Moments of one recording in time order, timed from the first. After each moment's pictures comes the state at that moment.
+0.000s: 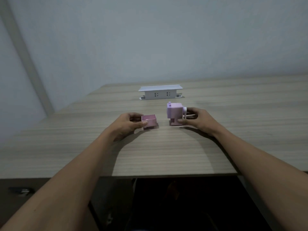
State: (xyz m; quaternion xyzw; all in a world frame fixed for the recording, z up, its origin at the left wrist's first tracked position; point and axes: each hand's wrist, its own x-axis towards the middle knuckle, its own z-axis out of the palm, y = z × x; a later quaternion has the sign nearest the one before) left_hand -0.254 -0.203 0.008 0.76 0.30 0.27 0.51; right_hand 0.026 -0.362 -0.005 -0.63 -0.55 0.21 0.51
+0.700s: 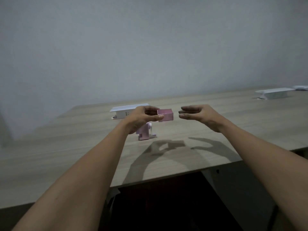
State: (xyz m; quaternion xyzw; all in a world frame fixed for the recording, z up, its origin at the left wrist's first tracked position) left_hand -0.143 -0.312 0.101 0.81 0.15 0.24 0.51; right_hand 0.057 -0.506 0.089 -0.65 -0.48 0.20 0.55
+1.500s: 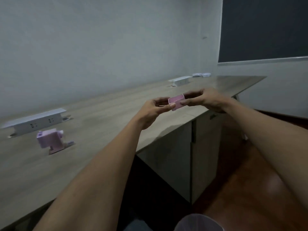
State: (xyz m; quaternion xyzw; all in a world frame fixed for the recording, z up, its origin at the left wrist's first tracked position) left_hand 0.054 -0.560 0.076 0.79 -0.09 0.09 0.60; right_hand 0.130 -0.797 0.102 -0.77 -0.35 0.05 0.53
